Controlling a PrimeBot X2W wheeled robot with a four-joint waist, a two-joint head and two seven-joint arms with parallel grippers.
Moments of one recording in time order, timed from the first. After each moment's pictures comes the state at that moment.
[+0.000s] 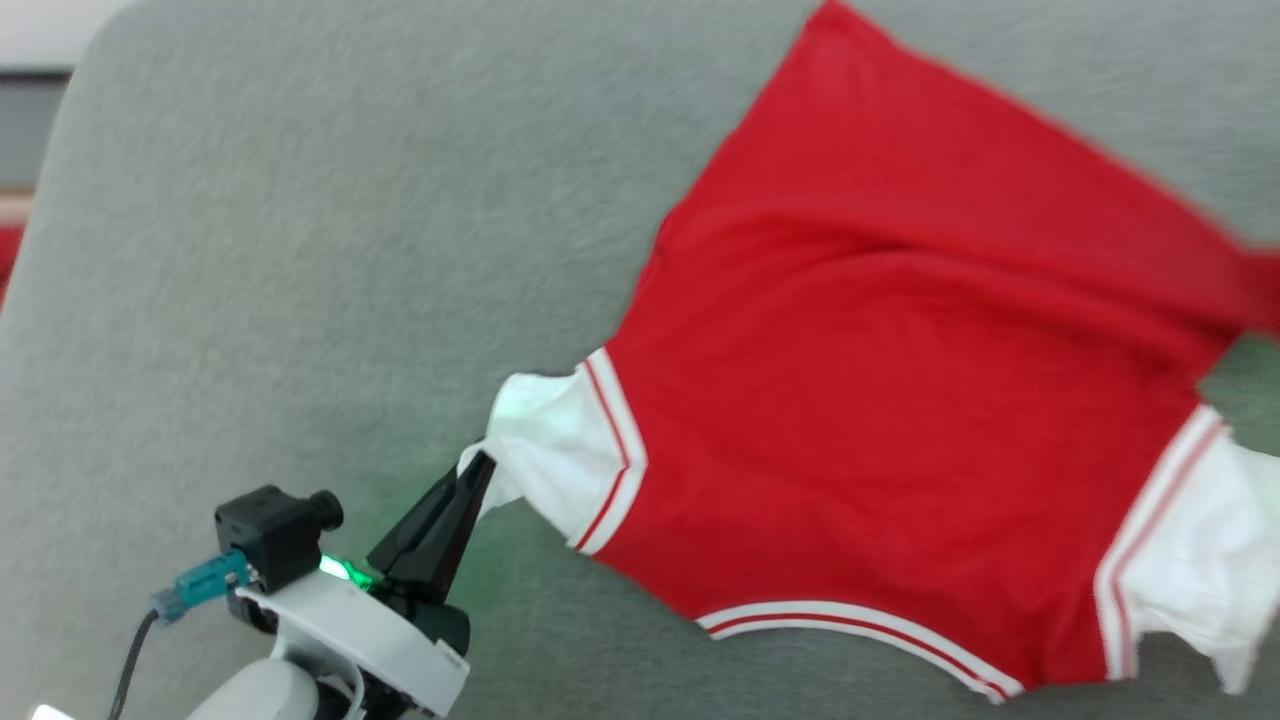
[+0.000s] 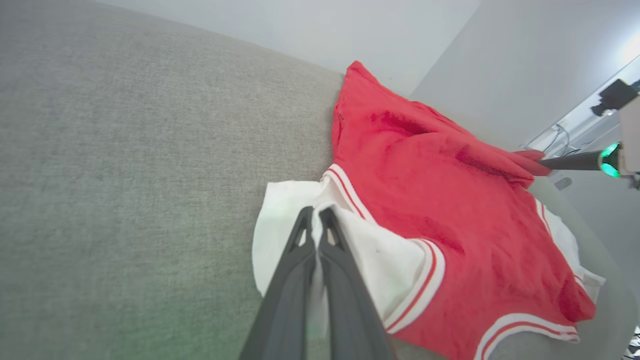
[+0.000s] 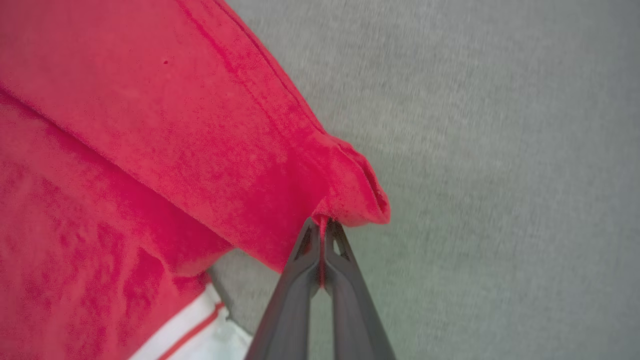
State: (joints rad) left arm -0.29 0.60 -0.63 -0.01 -0.97 -0.01 -0.26; right arm -0.69 -0.73 0.23 0.32 0.66 0.13 0.83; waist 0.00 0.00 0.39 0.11
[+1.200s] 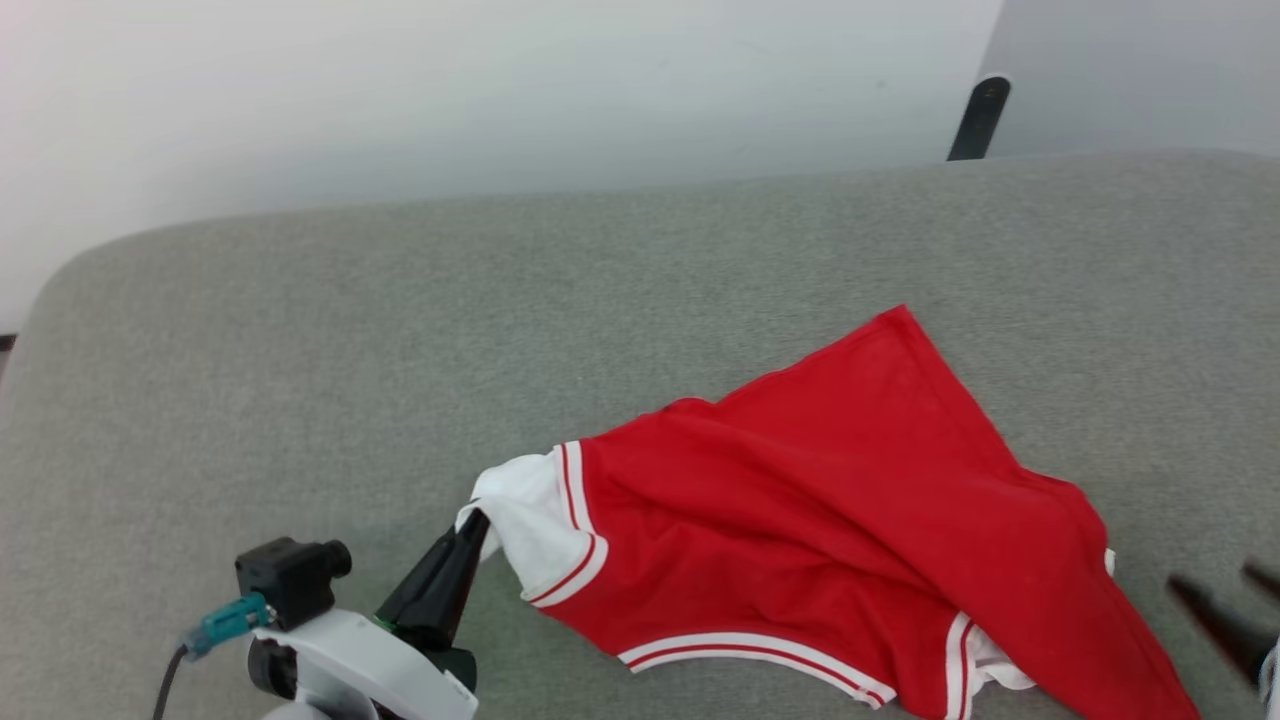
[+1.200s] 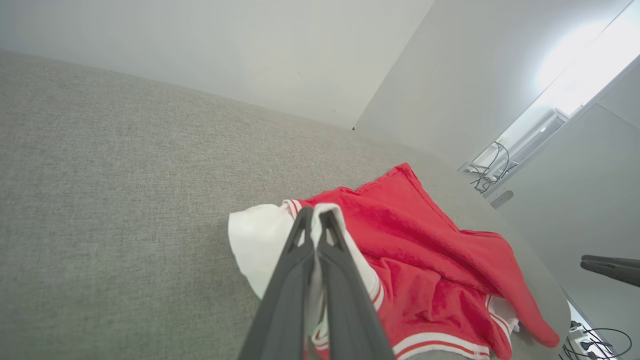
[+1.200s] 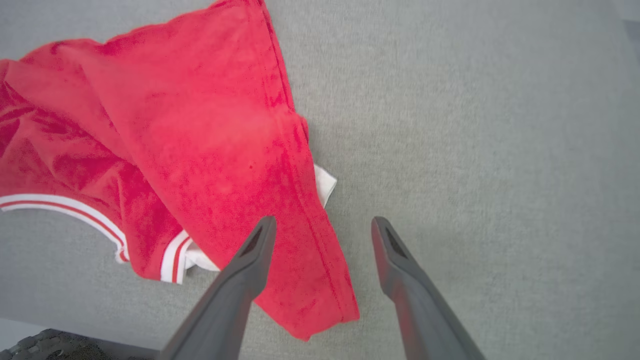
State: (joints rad) left arm -0.22 0.52 -0.61 0.14 -1.02 -0.03 -0.26; right arm 0.08 -0.51 -0.09 -0.21 0.62 0.13 0.77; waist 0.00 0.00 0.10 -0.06
